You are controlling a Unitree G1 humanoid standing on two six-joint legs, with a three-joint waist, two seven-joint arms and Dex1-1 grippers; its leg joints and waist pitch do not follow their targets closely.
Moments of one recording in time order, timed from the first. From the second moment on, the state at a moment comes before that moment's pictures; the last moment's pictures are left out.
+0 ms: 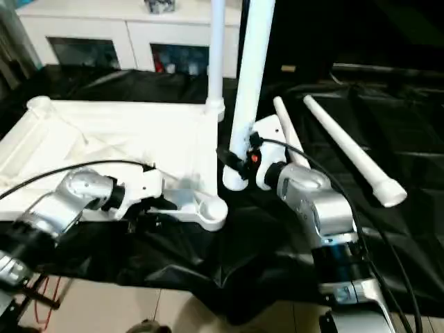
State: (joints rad) left arm -0.67 0.52 -0.50 0.60 -0.02 0.04 -1.19; right arm -0.51 -0.29 0.06 0.13 0.31 0.56 0.57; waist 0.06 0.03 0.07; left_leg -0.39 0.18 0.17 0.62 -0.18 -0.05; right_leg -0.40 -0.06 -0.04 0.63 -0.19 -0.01
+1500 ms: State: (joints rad) left arm -0.56 0.33 -0.35 0.45 0.00 0.26 -0.91; right arm -0.53 -0.27 0.13 0.22 0.27 0.53 0.64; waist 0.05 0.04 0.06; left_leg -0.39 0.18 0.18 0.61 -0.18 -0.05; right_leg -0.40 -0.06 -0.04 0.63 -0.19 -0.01
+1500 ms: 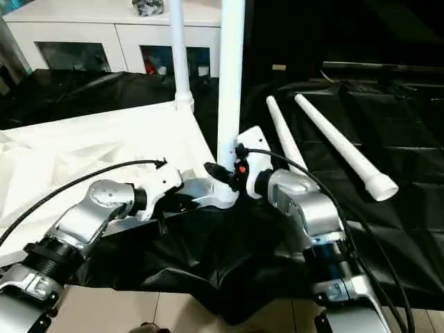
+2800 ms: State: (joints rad) left arm -0.56 0.35 -0.32 0.48 -0.02 0.27 -0.98; right arm -0.64 -0.22 0.13 0.45 0.23 0.45 0.69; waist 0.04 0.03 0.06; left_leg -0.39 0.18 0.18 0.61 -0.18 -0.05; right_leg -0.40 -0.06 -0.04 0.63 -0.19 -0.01
